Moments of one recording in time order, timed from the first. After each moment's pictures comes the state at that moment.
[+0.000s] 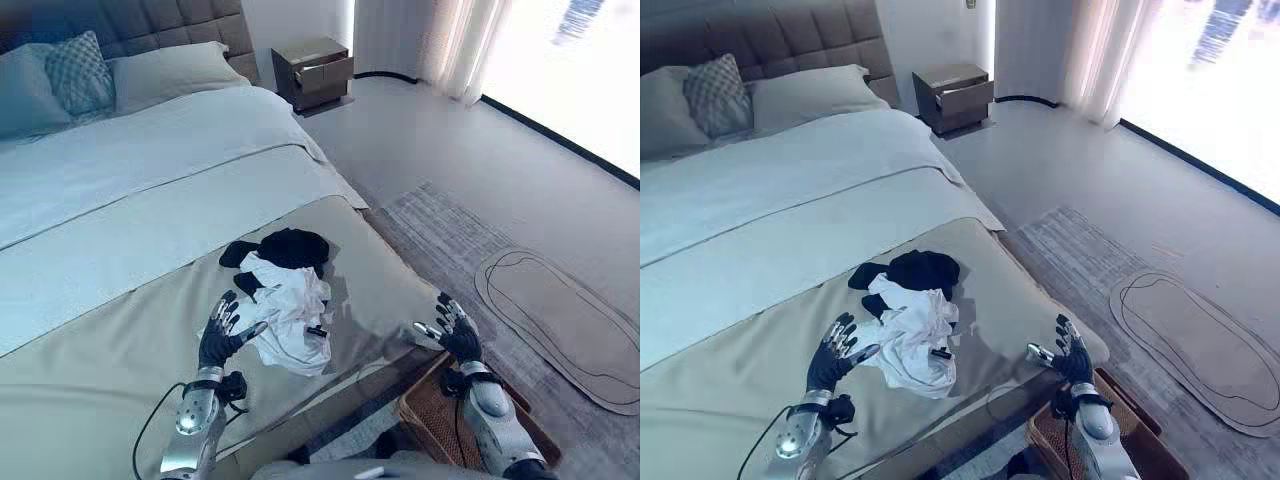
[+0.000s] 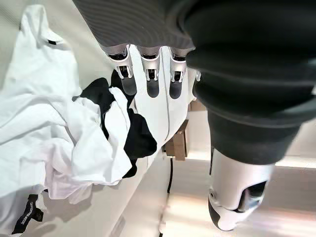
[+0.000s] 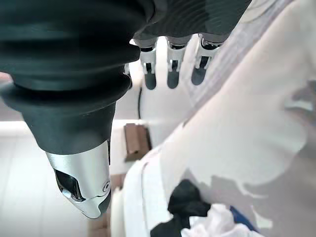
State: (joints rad) left arm 0.18 0.27 -0.13 0.33 -0.33 -0.36 0.11; right arm 0.09 -0.29 0.17 0.44 0.30 -0.30 -0.11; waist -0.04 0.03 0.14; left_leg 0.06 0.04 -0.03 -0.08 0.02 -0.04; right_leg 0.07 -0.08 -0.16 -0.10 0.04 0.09
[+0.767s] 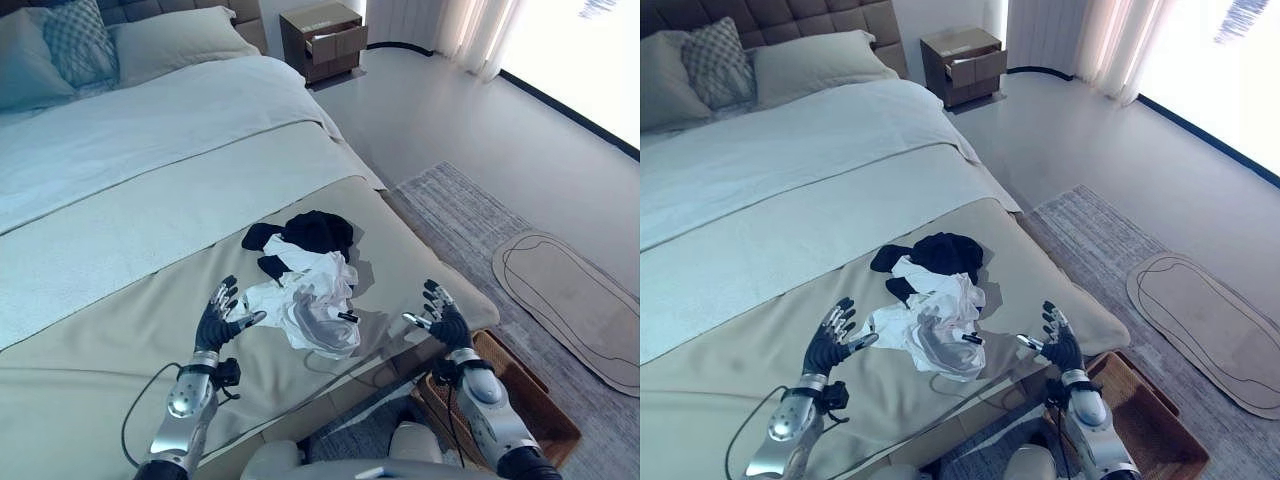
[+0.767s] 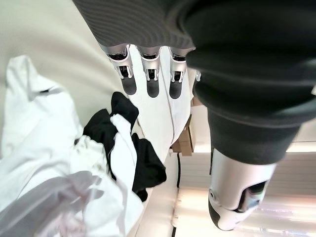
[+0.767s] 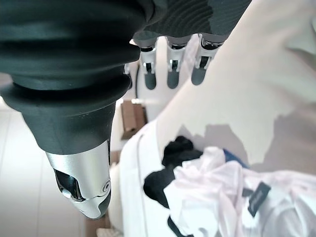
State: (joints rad) left arm 0.10 0.40 -0.16 0.33 -0.33 -0.36 0.12; right arm 0.05 -0.28 0.21 0.40 0.29 -0.29 -0.08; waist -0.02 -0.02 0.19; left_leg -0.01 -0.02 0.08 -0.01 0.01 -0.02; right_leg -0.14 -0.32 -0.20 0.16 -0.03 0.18
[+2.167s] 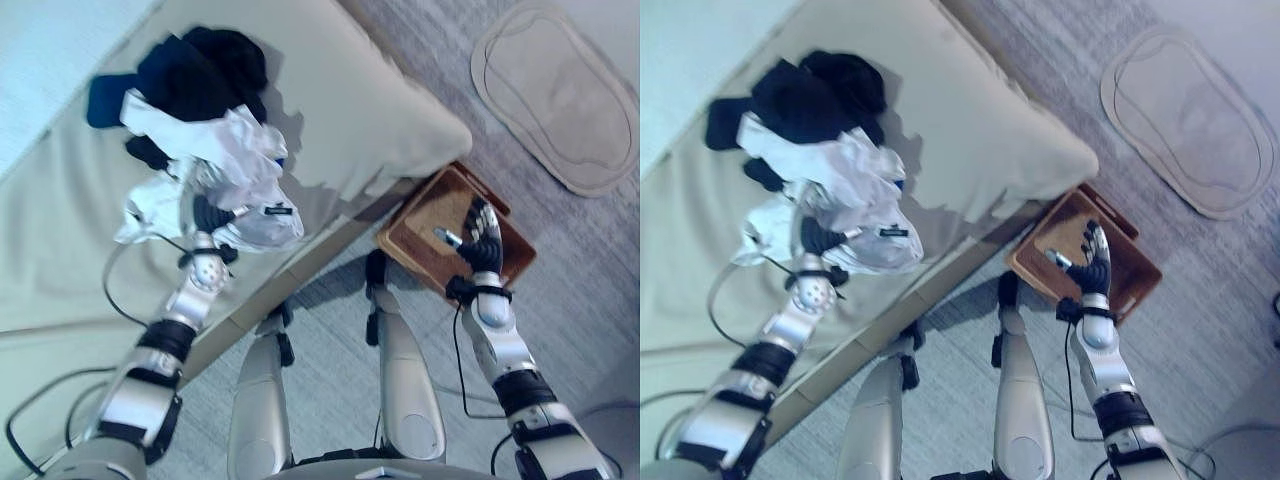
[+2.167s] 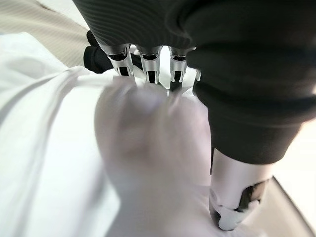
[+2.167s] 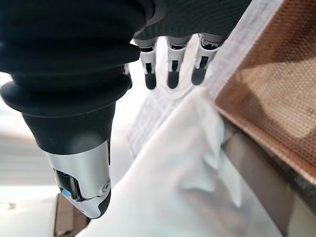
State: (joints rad) left arm -0.66 0.54 -0.26 0.72 0.27 -0.17 0.64; right arm -0.30 -0.35 0.09 0.41 0.30 -0.35 -0.32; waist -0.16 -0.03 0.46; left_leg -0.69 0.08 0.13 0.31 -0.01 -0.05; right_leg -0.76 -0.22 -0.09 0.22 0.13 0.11
